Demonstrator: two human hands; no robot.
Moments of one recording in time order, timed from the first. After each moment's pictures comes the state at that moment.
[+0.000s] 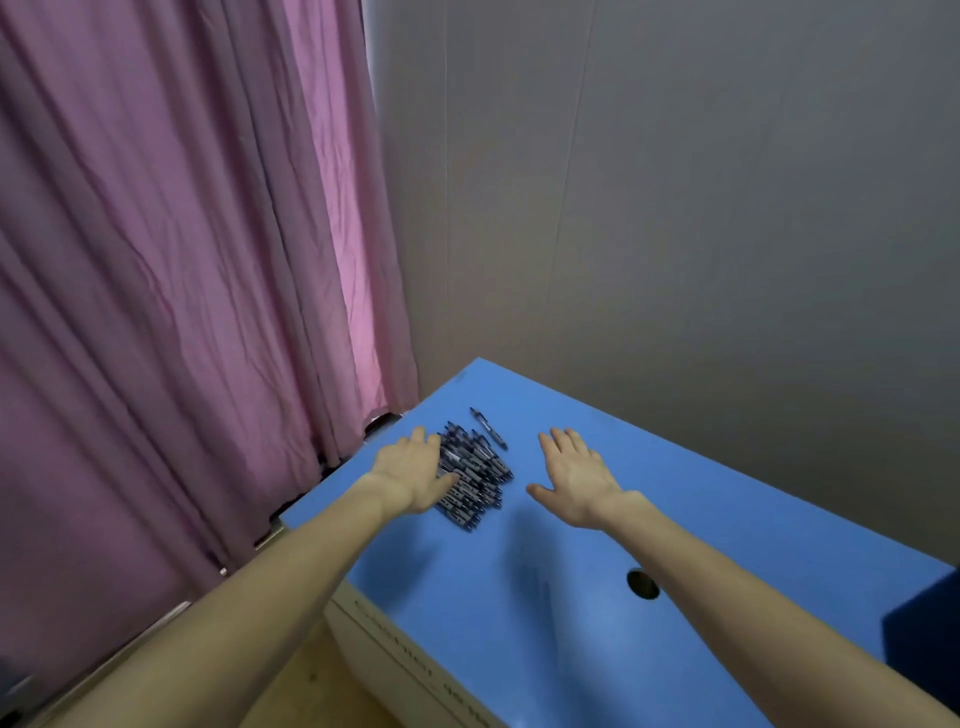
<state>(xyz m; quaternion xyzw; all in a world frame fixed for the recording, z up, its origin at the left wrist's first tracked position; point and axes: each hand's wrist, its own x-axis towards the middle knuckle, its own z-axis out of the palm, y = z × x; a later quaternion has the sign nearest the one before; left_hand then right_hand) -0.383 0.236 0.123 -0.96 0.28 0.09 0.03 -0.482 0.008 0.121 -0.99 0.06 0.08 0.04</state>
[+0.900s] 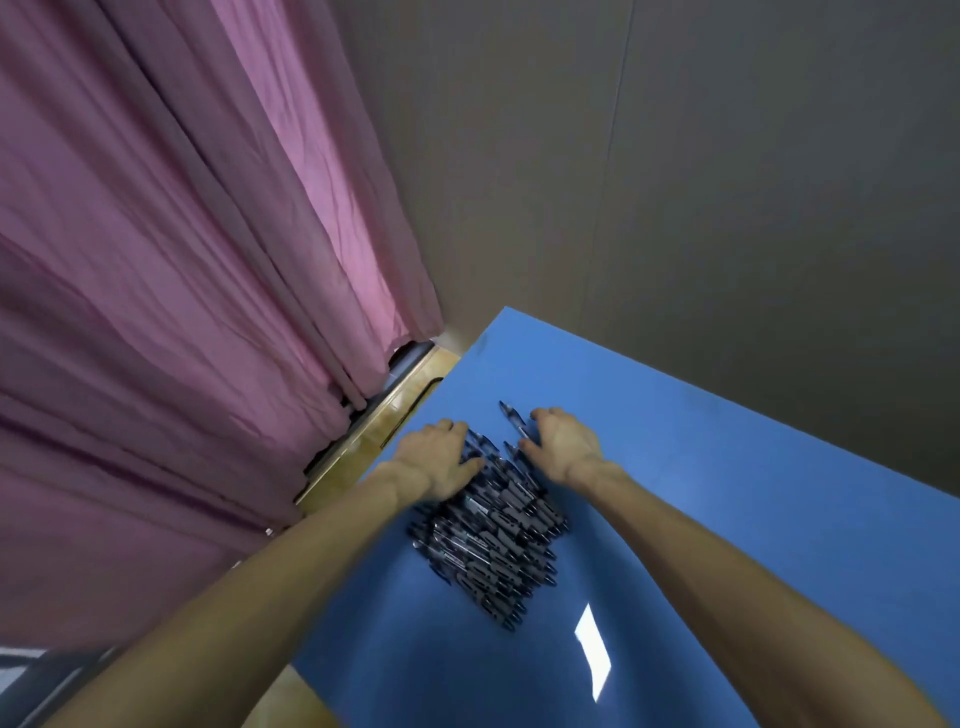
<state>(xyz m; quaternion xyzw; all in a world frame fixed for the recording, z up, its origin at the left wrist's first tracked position) -0.158 0.156 0.014 -0.92 0.30 0.23 0.06 -0.218 -0.035 -0.022 -0.96 0.13 0.15 0.21</state>
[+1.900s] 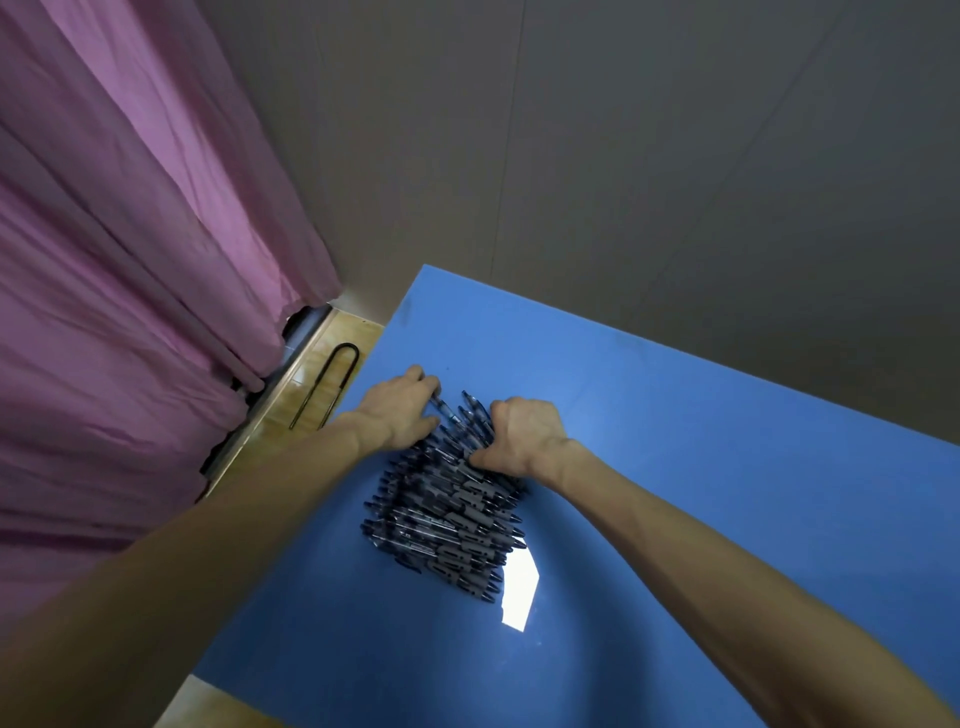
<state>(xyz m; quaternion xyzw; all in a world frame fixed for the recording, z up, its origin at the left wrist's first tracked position) -0.096 0.128 -0.027 -0.87 0.43 0.25 0.01 -0.234 -0.014 -0.006 -0.96 0.16 0.20 0.05</state>
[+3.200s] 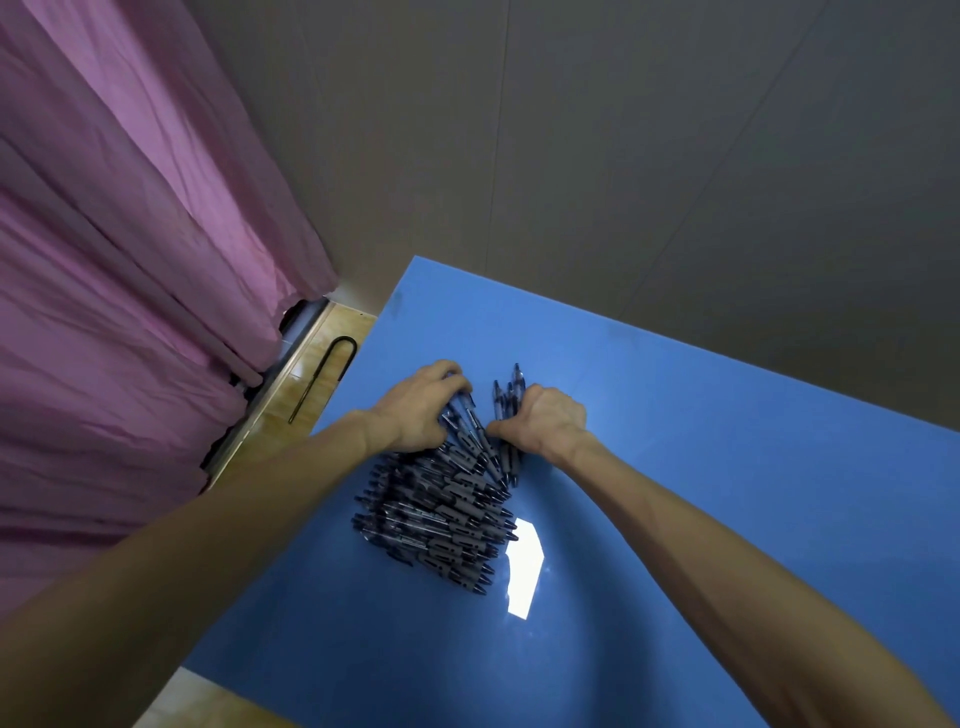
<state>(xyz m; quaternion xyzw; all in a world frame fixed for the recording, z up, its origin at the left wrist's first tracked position) -0.118 0.108 -0.025 -0.83 0.49 0.27 -0.06 -0.243 -0.041 -0.011 -0.88 0.37 0.22 0.18</state>
